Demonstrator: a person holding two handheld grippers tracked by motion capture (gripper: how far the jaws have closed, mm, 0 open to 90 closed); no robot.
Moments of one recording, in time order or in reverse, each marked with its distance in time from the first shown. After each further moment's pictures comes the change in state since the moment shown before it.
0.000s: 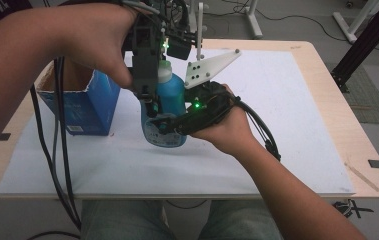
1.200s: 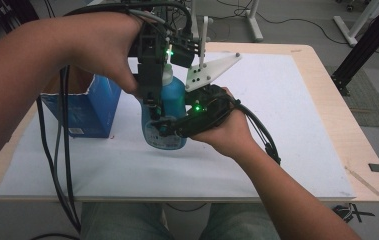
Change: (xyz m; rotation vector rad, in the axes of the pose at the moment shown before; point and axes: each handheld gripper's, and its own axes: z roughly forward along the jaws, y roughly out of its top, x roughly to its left) left arm 0.001 0.005 0.006 0.030 0.032 0.005; right arm -0.002 -0.001 0.000 -0.006 -0.001 -0.006
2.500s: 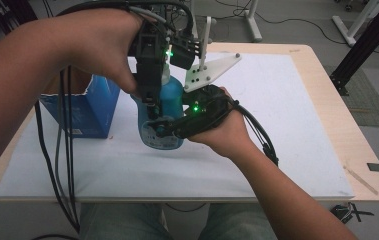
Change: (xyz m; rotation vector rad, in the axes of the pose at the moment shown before) left arm -0.008 0.006 -0.006 0.043 -0.018 0.007; right arm 0.004 0.002 -0.002 -0.034 0.018 -0.004
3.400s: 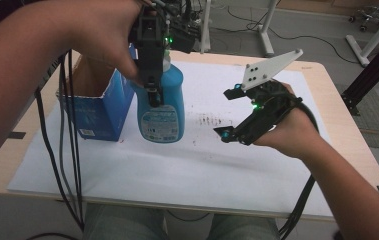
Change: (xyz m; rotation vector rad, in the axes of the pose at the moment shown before) left arm 0.009 -0.034 -0.035 -0.031 0.015 -0.142; right arm -0.021 0.005 -0.083 0.295 -0.200 -0.045
